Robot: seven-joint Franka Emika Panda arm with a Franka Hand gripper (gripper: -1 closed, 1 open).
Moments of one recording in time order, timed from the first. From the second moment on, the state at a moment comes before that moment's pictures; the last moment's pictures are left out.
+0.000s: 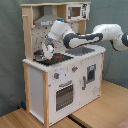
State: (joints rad) arm 0.30 0.68 0.81 -1.12 -0.67 2.10 0.76
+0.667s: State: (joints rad) arm 0.28 0.63 0.81 -1.15 -0.67 1.91 0.79
